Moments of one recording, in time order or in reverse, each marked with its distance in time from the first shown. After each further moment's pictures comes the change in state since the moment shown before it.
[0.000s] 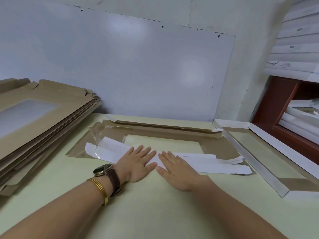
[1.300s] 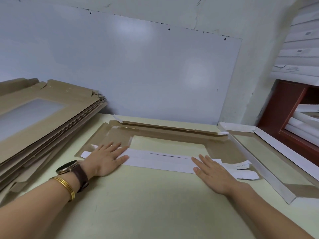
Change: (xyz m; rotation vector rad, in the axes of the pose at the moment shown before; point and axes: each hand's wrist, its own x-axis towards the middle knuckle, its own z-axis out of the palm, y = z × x) left_hand -0.038 -0.093 -0.007 -0.021 -0.014 -0.216; right_hand -0.033 0.096 -0.002 0.029 0.044 0.193
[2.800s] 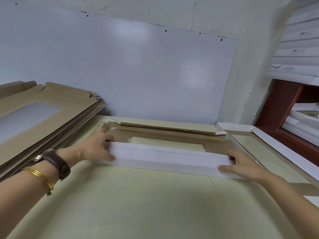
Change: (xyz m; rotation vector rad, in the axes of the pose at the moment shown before) left_hand -0.025 0.002 -0.079 -0.370 0.122 0.004; right_hand -0.032 0.040 -0.070 0.322 0.219 0.121
